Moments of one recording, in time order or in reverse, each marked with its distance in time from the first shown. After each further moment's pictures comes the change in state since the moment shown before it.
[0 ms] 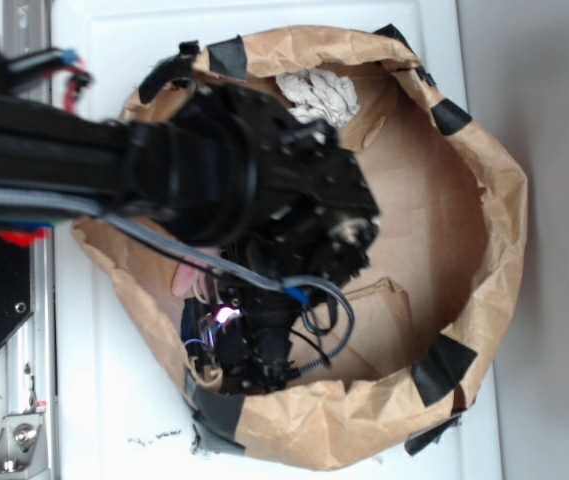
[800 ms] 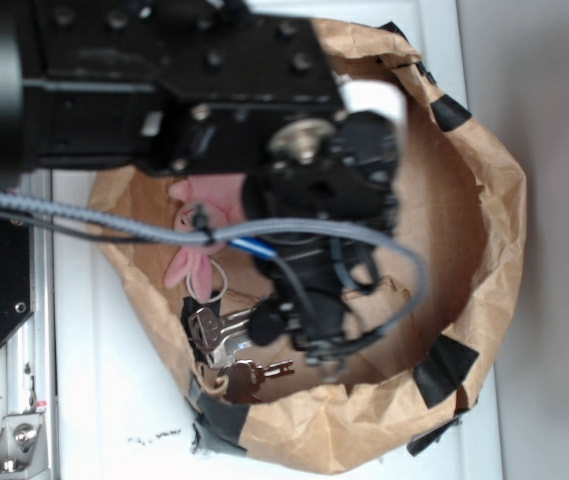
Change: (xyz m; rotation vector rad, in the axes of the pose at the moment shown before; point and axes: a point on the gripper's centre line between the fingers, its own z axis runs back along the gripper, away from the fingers) arm 0.019 -0.022 0.119 0.003 -0.422 0.085
